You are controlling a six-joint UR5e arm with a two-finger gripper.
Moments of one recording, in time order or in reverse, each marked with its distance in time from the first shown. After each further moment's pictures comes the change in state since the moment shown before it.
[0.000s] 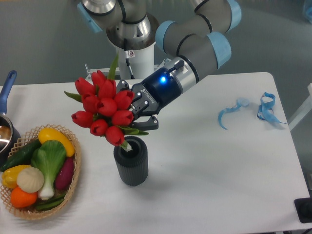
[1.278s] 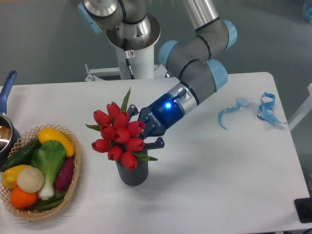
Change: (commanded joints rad) arm 0.032 -0.097 -0.078 0.008 0.038 0.147
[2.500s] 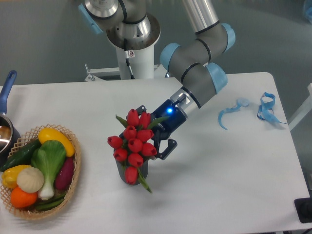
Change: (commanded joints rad) arm 0.018 0.035 -0.015 -0.002 0.240 0.097
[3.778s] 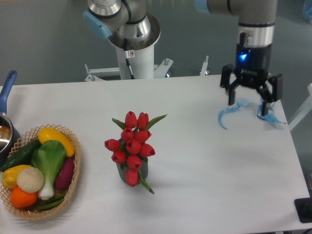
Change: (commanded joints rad) arm 0.218 0.197 0.319 -0.247 0.970 0.382
